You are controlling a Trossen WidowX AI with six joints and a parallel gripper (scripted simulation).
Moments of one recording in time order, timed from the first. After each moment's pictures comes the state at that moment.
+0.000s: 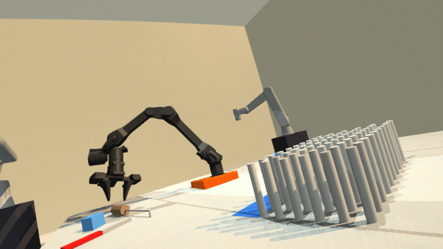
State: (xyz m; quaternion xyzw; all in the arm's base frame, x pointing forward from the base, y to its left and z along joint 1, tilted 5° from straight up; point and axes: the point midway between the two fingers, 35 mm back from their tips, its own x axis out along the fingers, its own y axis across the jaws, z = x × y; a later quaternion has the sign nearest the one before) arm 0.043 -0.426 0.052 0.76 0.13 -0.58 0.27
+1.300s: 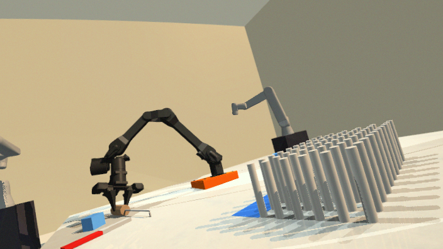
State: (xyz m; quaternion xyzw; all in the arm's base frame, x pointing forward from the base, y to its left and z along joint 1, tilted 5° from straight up) arm 0.041 -0.423 0.013 0.76 0.13 -0.58 0.26
